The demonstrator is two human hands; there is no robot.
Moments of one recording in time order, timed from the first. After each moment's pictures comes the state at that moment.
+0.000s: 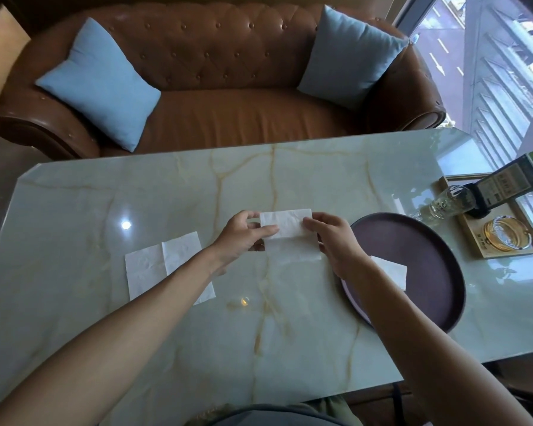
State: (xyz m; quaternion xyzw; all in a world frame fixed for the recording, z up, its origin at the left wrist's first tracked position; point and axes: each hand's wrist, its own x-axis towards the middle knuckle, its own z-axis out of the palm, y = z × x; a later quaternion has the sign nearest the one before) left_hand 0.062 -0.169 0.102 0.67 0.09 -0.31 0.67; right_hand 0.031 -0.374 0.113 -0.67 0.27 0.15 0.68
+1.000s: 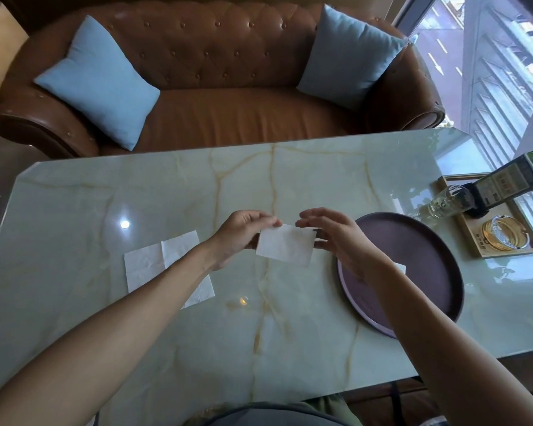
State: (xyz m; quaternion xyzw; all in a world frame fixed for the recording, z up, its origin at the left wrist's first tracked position) left_hand 0.062 -0.165 0.121 0.66 0.01 -0.35 0.66; right_hand 0.029 -0.396 0.126 -0.65 0.16 0.21 0.72
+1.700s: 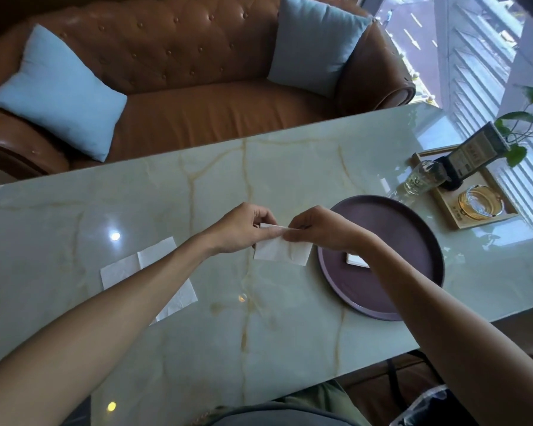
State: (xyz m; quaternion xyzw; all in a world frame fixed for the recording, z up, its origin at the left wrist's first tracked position) left_hand 0.077 -0.220 0.126 0.80 -0.16 -0.34 0.46; right_hand 0.029 -0.434 0.141 -0.86 -0.02 0.27 0.43
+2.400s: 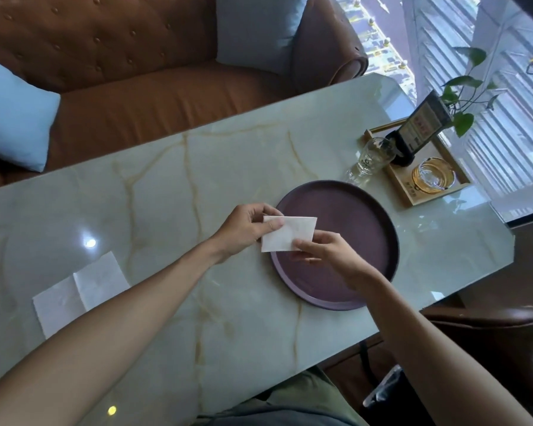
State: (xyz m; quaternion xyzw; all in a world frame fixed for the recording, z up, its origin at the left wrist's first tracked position) left_hand 0.063 -0.361 0.075 0.71 -0.10 -0.38 0.58; right_hand -0.053 -0.556 0.069 -0.65 0.23 0.21 0.69
